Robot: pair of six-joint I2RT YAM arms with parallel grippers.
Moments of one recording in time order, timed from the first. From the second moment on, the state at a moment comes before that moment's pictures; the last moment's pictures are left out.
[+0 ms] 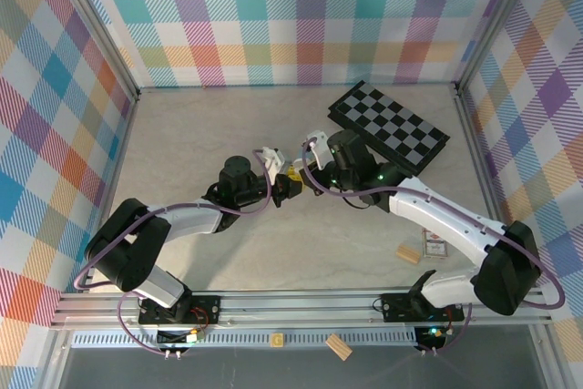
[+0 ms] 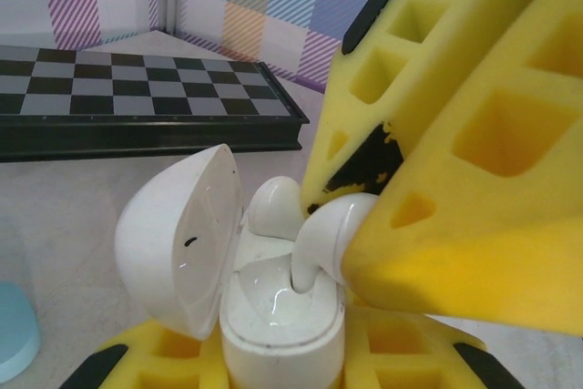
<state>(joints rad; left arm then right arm) -0.61 1.53 0.62 0.73 0.58 -0.10 0.77 1.34 1.08 -0.38 -0.13 0.14</state>
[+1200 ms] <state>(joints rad) -0.61 1.53 0.62 0.79 0.58 -0.08 0.64 1.30 1.08 -0.48 -0.27 0.29</state>
